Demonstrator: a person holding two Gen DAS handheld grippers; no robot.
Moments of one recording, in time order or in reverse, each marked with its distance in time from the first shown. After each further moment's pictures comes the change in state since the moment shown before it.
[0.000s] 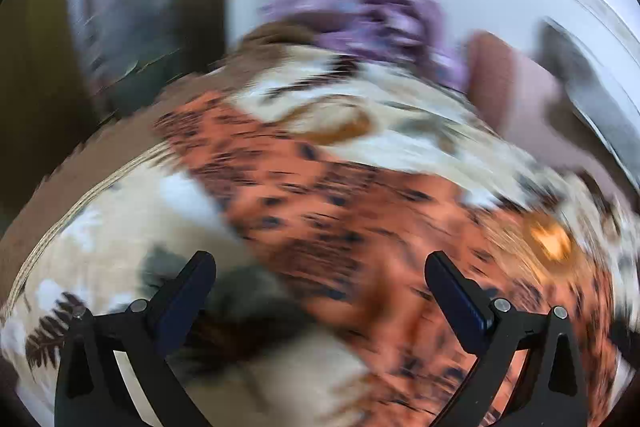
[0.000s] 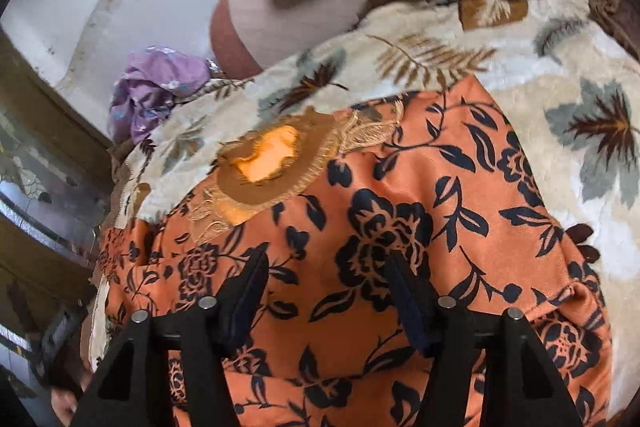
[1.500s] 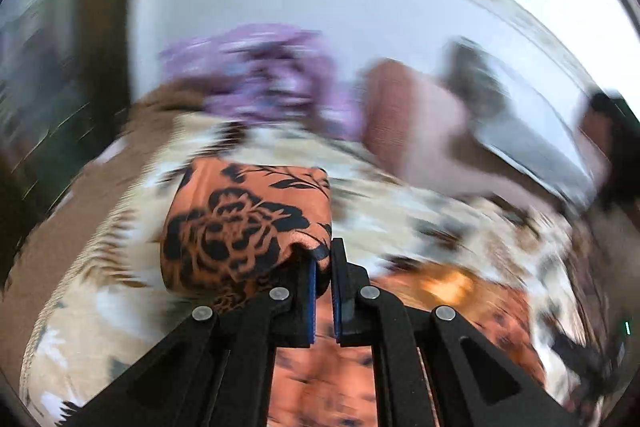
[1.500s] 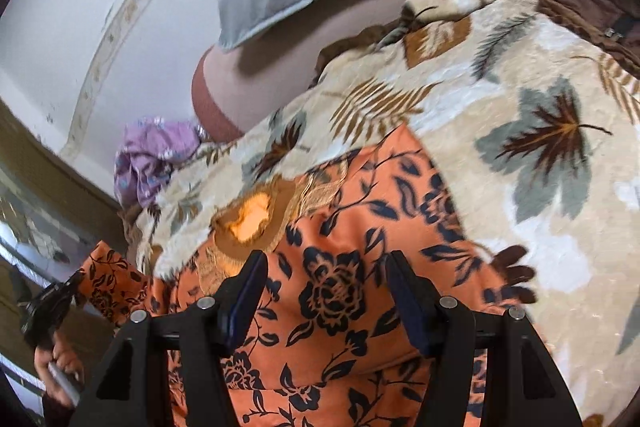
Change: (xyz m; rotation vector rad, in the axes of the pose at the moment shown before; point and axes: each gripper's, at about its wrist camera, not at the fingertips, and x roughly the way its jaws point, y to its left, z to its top) left arm -0.051 -0.117 0.089 0.239 -0.022 -0.369; right arm -0.057 -0.069 0.023 0.205 -0.142 0.037
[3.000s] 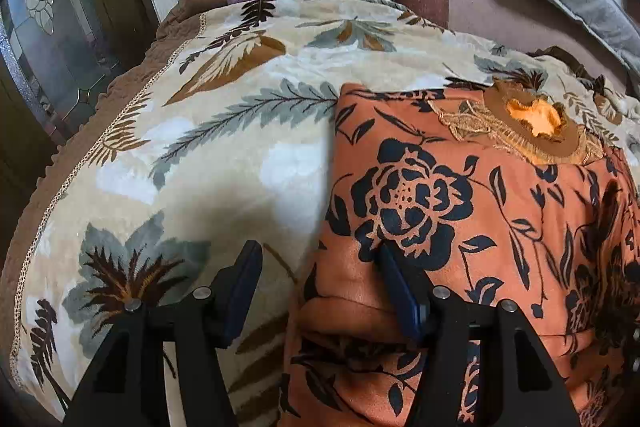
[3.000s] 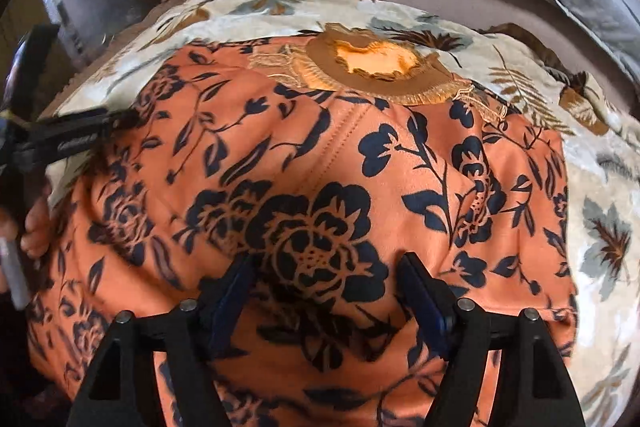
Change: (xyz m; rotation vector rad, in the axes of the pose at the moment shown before) left arm 0.061 0.010 -0.160 0.094 0.213 0.321; right arm 0.073 0.105 -0.131 -0.780 0.284 -0.135
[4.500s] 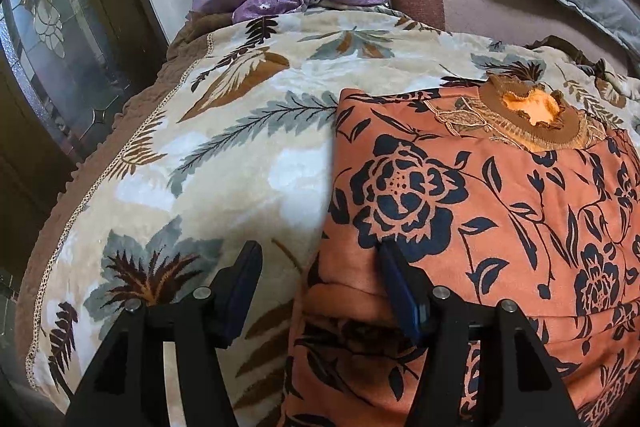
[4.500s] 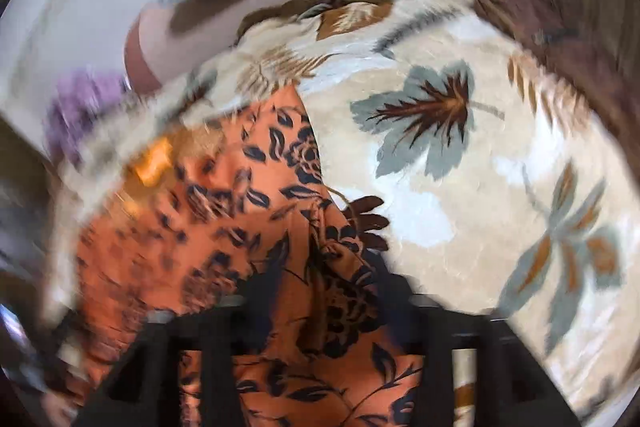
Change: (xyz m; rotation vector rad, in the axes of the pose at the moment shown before) left arm -0.018 -0.009 -0.009 0.052 -0.052 0.071; right arm -0.089 -0.189 -0.056 0.765 -0.106 -0.013
